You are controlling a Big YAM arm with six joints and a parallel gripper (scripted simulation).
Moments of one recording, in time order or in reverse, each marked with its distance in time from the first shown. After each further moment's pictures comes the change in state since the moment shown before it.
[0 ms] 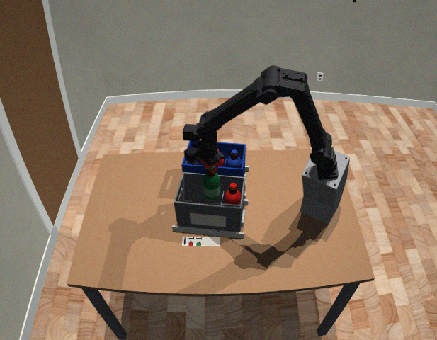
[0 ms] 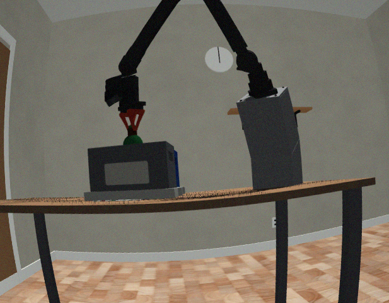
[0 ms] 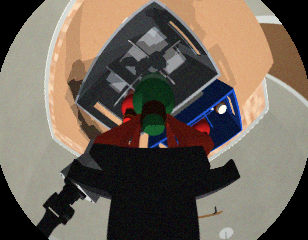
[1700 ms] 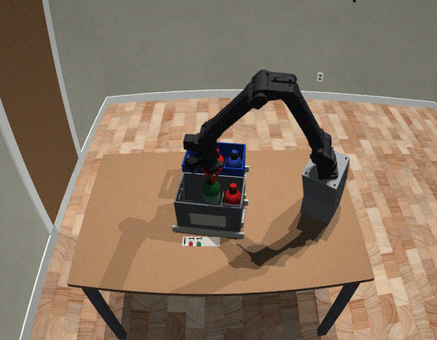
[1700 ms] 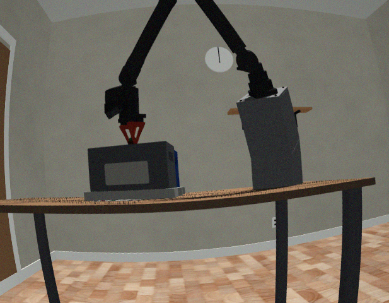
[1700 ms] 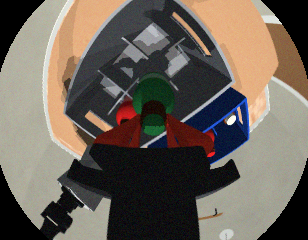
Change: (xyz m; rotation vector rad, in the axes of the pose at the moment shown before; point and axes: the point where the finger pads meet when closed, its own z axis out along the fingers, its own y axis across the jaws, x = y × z) arm 0.000 -0.002 0.045 0.002 -0.001 0.001
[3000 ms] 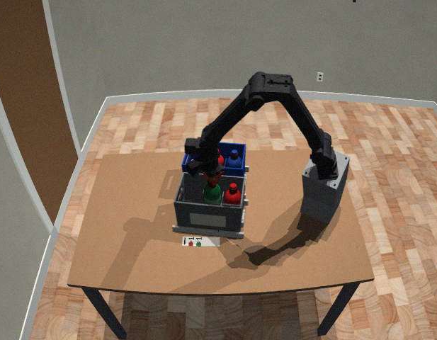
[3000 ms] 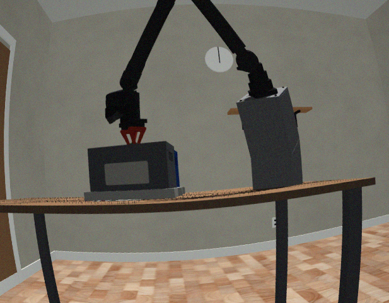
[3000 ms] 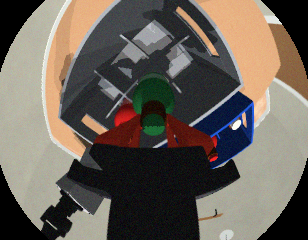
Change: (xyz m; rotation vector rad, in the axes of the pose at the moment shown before) arm 0.002 0.002 0.018 0.002 -0.001 -0.002
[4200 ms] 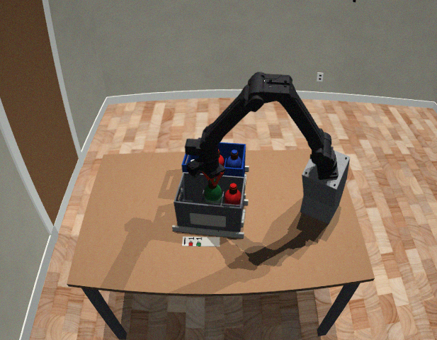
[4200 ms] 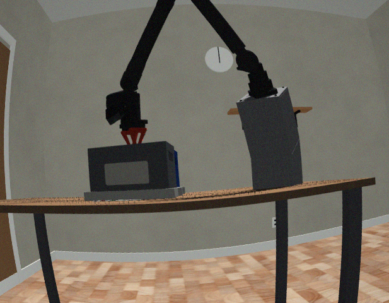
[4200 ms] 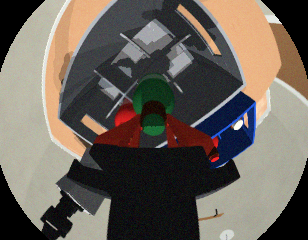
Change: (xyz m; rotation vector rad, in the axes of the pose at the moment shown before) arm 0.002 0.001 0.003 -0.003 0.003 0.004
